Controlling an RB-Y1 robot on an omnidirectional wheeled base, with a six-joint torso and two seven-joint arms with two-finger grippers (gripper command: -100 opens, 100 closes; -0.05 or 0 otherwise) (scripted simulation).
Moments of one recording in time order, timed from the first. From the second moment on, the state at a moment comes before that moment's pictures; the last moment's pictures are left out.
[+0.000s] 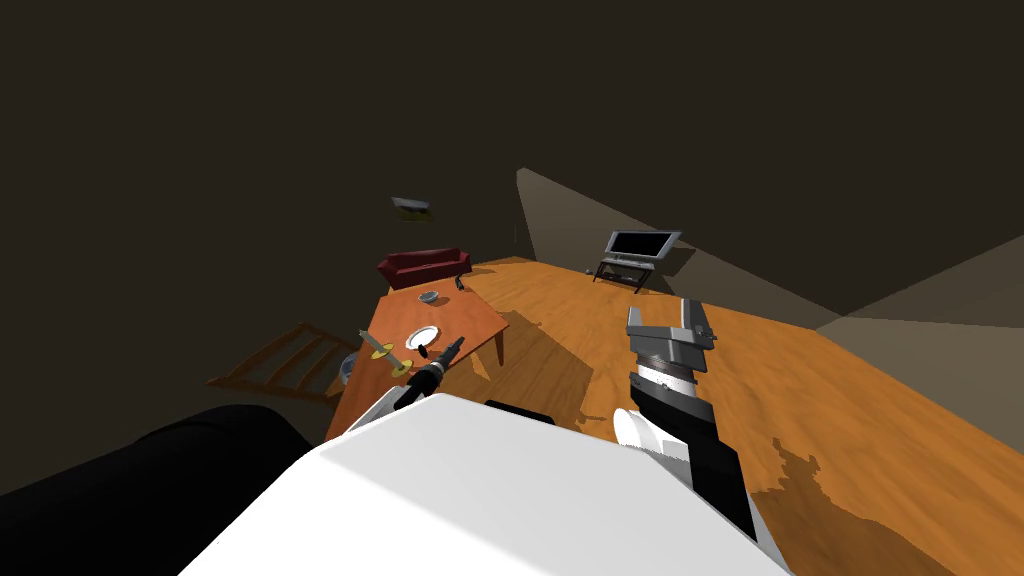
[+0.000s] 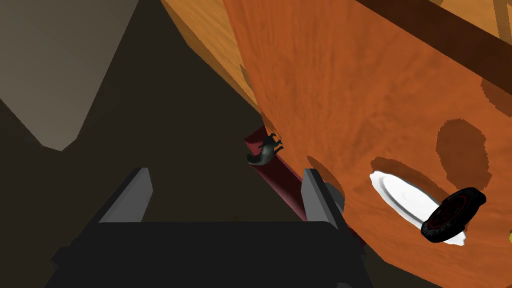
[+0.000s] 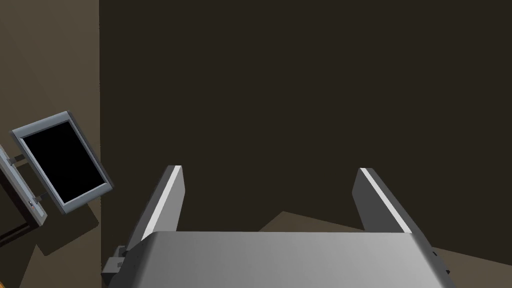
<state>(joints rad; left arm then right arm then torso) 0.64 0.41 -0.06 -2.04 -0.19 0.26 -0.05 0.52 0.04 -0.03 -2.39 -0.06 -0.38 -0.13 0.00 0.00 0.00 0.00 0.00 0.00</state>
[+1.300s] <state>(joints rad) 0.58 0.55 -0.11 -1.75 -0.30 0.61 0.01 0.52 0.04 -0.03 -2.39 -0.06 -0.38 -0.13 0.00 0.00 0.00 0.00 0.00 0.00</state>
